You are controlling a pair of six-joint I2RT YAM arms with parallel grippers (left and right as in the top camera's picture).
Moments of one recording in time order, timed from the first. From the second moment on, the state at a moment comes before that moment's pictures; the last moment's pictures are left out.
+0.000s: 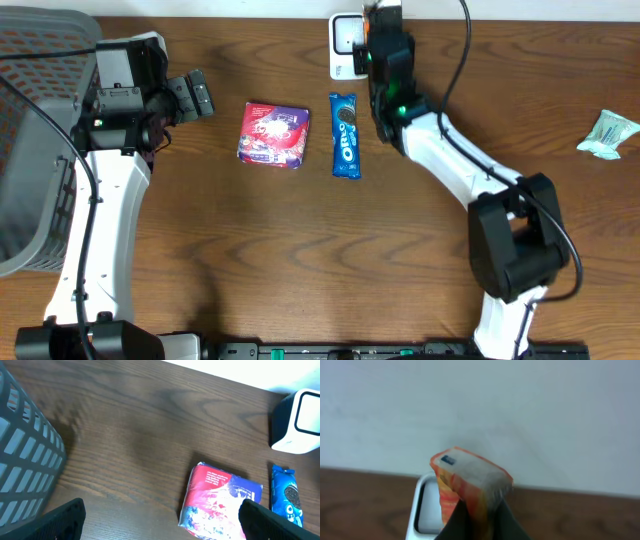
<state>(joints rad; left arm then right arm) 0.06 1.50 1.36 -0.67 0.04 -0.20 0.44 2.04 1.54 0.23 0.42 0.00</state>
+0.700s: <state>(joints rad) 0.06 1.50 1.36 -0.67 0.04 -0.20 0.43 2.48 2.25 -0.32 0.46 -0.10</state>
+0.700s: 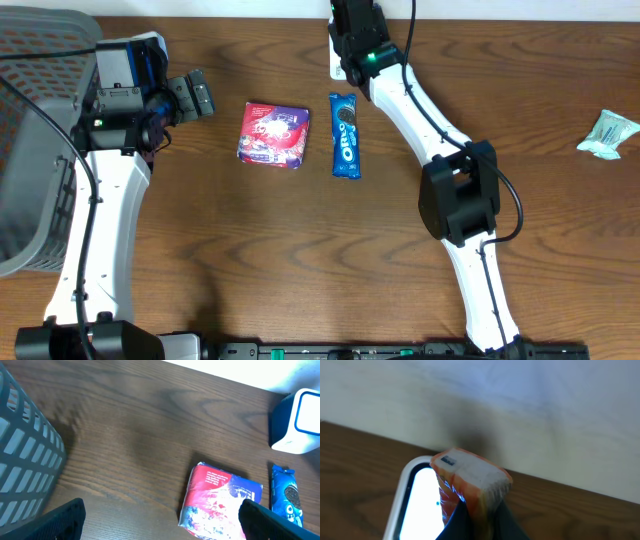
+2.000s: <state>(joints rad) 0.06 1.50 1.36 -0.67 0.04 -0.20 -0.37 2.44 2.30 -1.10 0.25 0.18</state>
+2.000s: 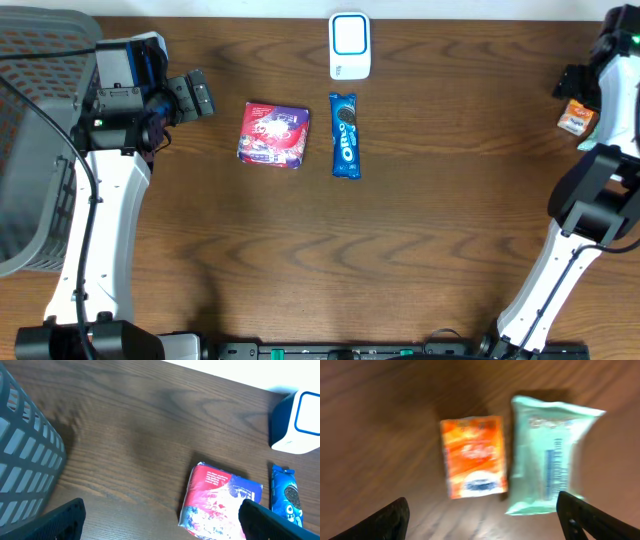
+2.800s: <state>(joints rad) 0.06 1.50 1.36 -0.67 0.04 -0.20 0.05 2.43 2.16 -1.06 -0.49 0.11</state>
